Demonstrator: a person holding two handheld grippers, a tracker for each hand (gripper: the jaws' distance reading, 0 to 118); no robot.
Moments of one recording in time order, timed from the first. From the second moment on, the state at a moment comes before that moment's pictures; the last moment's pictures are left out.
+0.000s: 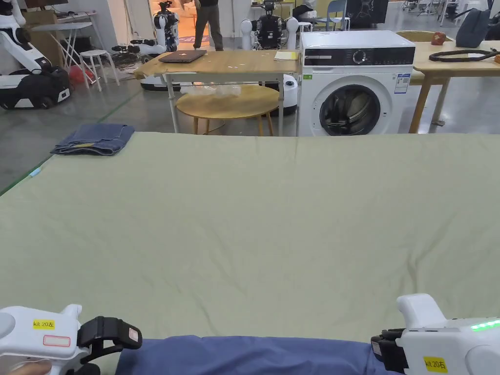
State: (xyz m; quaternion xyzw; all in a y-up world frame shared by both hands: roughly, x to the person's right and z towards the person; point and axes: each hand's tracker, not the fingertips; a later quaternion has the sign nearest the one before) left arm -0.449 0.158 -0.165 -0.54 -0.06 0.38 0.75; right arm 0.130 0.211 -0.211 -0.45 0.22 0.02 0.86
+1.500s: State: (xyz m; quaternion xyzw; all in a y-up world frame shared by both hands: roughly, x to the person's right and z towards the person) left arm -0.204 0.156 -0.248 -0.61 -0.20 0.28 0.71; right arm 0.154 0.224 -0.199 -0.45 0.22 0.00 0.86
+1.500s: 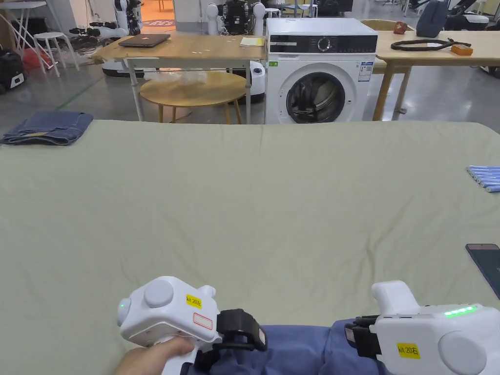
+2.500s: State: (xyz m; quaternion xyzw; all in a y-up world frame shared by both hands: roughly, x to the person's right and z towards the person) left arm -0.084 0.138 -0.253 -0.58 -0.28 0.23 0.73; right arm 0.163 0.231 -0.203 -0.45 0.22 -0.02 0.87
